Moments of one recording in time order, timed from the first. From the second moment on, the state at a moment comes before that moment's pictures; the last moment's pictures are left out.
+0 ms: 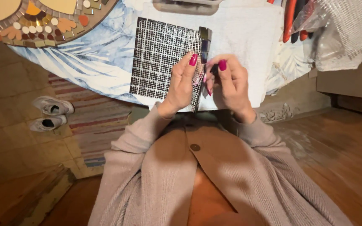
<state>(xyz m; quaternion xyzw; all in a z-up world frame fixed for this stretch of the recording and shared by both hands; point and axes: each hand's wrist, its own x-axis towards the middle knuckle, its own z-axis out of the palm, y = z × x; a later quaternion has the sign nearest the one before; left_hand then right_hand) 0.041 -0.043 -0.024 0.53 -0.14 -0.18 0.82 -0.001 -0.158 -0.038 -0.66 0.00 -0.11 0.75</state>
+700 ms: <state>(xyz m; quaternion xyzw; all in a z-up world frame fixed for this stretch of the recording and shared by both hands) 0.072 -0.016 0.034 0.81 -0.26 -0.15 0.50 -0.008 -0.167 0.005 -0.44 0.11 0.06 0.89</state>
